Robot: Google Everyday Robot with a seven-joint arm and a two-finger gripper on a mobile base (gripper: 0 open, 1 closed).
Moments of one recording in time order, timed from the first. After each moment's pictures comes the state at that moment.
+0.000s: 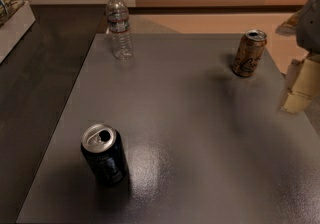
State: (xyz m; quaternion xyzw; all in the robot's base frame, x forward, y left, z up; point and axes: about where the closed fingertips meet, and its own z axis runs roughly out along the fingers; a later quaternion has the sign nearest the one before) arm 0.438 -0.217 0.976 -0.60 0.78 -0.03 0.16
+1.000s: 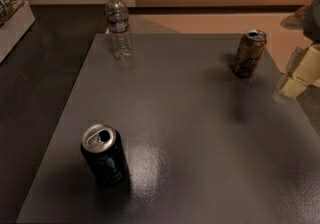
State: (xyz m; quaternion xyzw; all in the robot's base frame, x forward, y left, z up) arm 0.472 -0.232 0.975 -0.57 0.79 0.01 0.22
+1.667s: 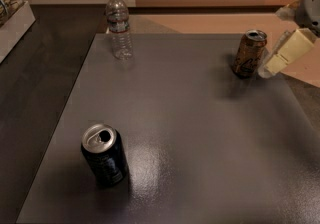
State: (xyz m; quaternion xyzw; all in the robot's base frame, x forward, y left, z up) arm 0.541 -0.242 0.969 -0.52 0.80 0.05 0.29
